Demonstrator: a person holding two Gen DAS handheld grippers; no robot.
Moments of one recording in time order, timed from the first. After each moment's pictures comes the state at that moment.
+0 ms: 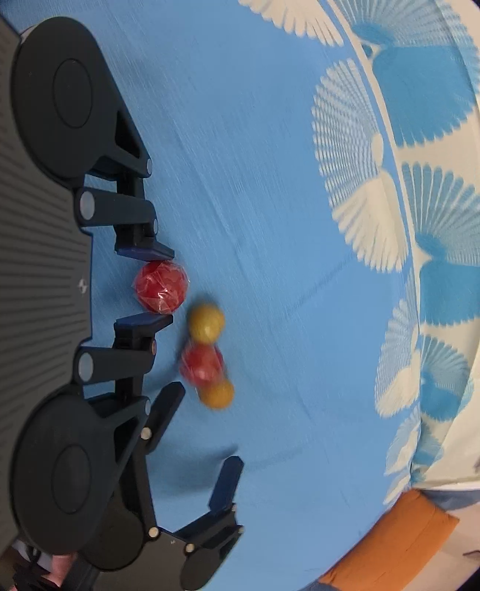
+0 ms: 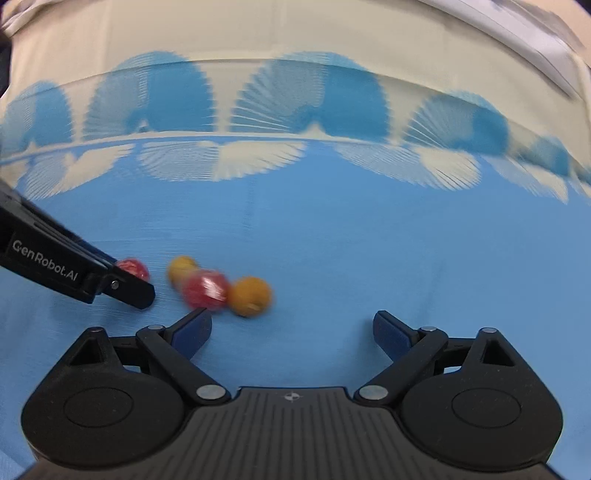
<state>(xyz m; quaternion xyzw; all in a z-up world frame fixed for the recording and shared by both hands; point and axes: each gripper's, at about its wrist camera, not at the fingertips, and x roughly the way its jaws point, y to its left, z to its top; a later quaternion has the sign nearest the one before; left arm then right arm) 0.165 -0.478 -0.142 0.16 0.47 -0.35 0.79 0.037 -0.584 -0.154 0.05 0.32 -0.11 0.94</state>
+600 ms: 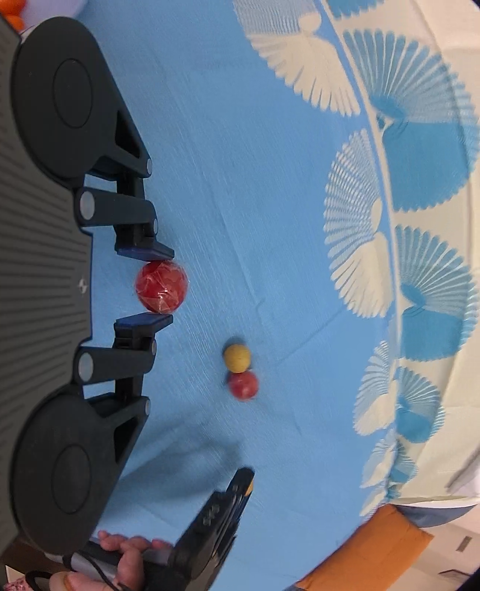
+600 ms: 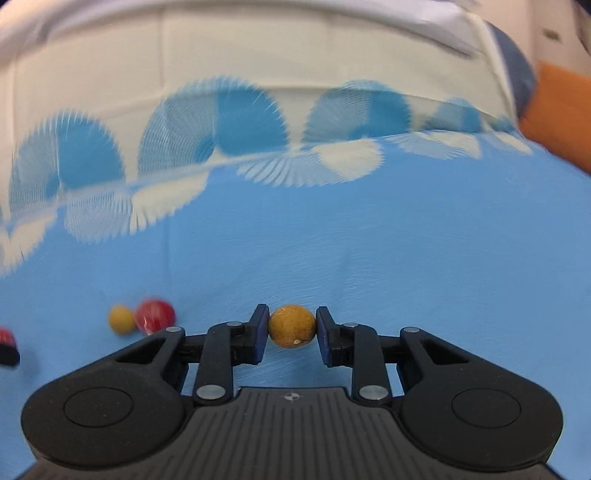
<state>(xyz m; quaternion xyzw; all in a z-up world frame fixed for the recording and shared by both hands) 0.145 -0.402 -0.092 0.13 0.47 -0.33 0.81 0.001 -0.614 -0.127 0.15 0.28 -0.26 0.91</state>
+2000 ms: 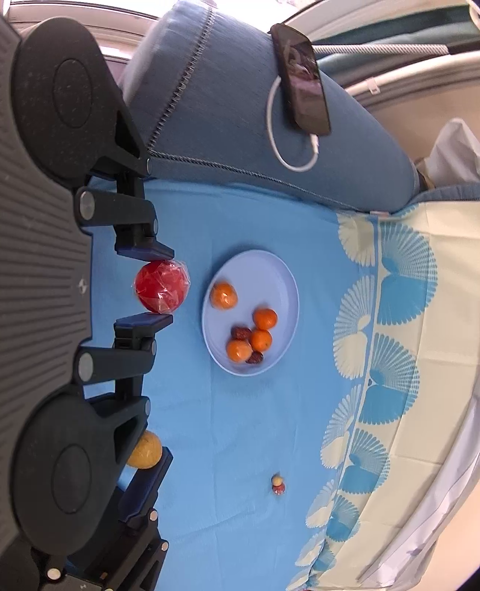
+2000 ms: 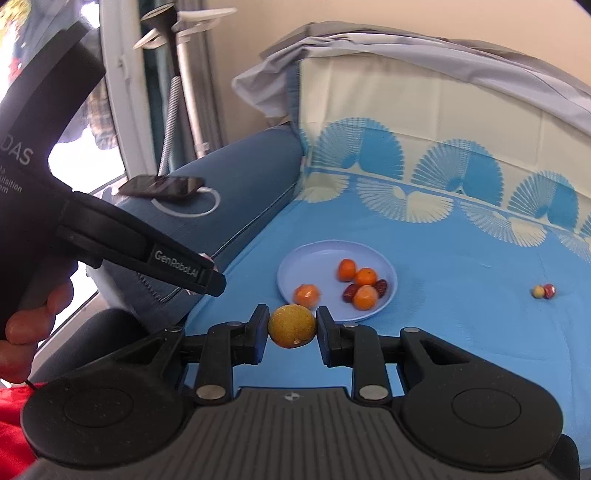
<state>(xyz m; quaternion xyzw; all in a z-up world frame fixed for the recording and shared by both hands) -0.093 -0.032 0.062 0.06 0.45 -0.10 0.88 -0.183 -0.163 0.052 0.02 0.29 0.13 0.95</state>
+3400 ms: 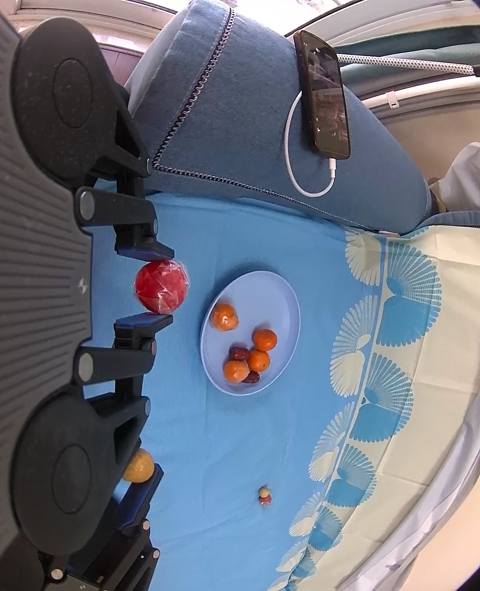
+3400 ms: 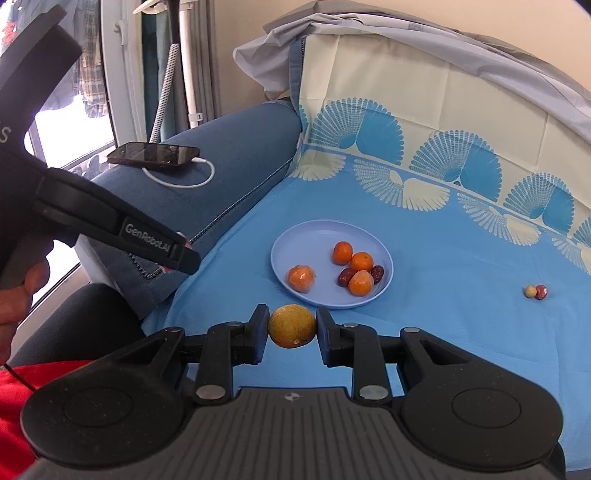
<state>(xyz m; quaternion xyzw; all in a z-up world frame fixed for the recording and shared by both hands) -0.075 -0.003 0.052 0.03 0.46 -0.09 0.88 -0.160 -0.145 0.045 -0.02 0.33 0.10 0.94</state>
